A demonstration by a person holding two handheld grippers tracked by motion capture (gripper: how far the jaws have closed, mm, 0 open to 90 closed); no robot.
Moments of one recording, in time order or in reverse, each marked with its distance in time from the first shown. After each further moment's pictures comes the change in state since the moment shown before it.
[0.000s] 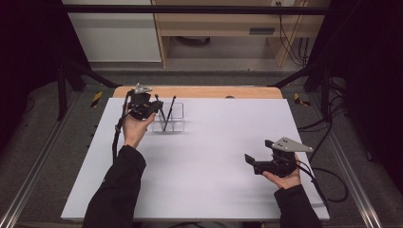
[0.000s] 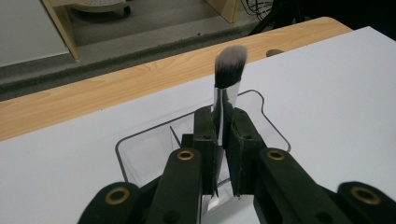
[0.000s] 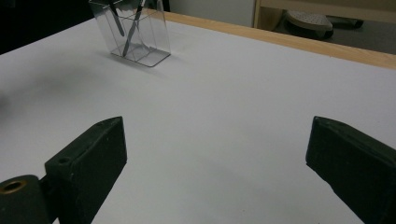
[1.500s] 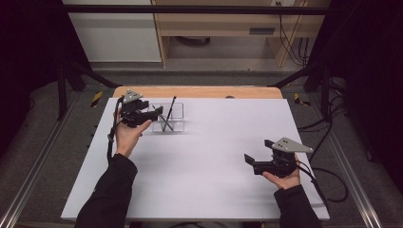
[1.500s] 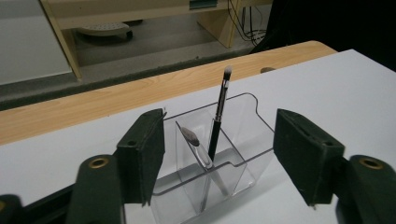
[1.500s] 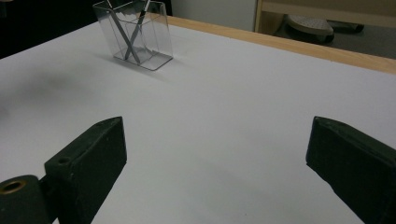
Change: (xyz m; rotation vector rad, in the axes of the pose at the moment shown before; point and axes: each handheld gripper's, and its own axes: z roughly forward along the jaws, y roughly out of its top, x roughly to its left) left arm 0.004 -0.021 -0.032 -0.133 -0.012 -0.017; right arm 0.002 0.000 -0.001 -0.018 0.004 -0.004
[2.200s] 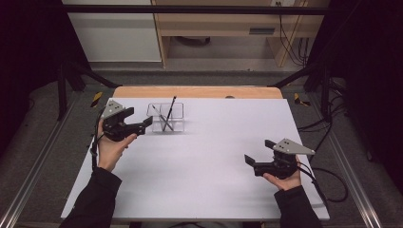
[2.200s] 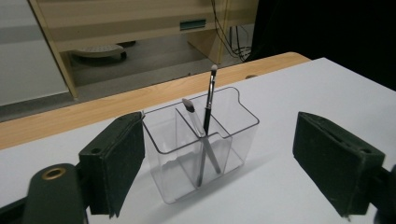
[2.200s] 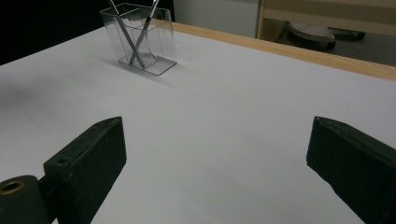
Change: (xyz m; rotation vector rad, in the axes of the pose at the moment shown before) left arm 0.001 -0.023 -0.056 -0.089 -0.060 0.029; right arm 0.002 -0.001 -0.004 -0.023 0.011 -0.009
